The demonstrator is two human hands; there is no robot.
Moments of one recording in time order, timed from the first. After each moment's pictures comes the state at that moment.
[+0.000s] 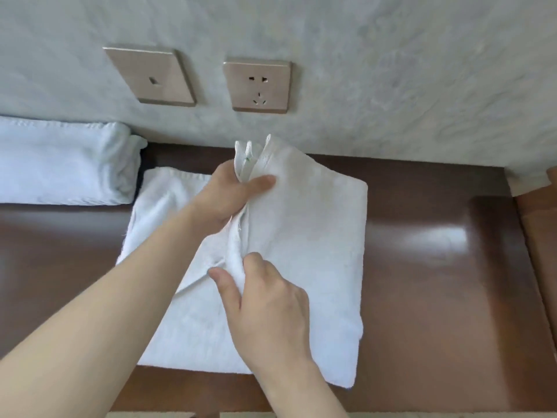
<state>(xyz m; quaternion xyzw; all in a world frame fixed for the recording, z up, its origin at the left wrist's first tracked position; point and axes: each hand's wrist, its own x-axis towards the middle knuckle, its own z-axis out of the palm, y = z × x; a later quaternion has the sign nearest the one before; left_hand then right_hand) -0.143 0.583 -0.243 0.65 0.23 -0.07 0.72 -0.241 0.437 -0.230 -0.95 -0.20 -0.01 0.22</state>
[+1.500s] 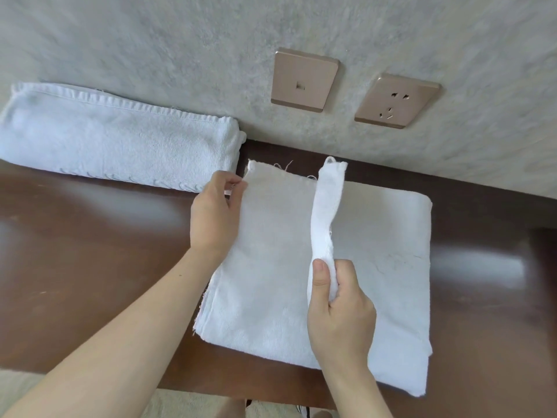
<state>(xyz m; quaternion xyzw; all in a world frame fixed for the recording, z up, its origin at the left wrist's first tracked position) -0.263 0.719 -0.300 0.81 0.36 0.17 0.42 -0.292 0.504 -0.257 -0.94 -0.09 -0.01 0.33</state>
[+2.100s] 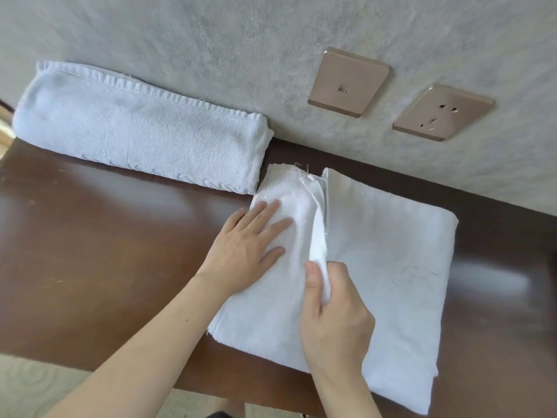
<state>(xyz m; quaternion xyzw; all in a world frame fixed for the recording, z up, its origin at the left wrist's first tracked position) -0.310 0.722 -0.334 0.98 0.06 -0.02 0.18 -0.300 0.548 -0.259 -0.95 -0.14 -0.07 0.28</state>
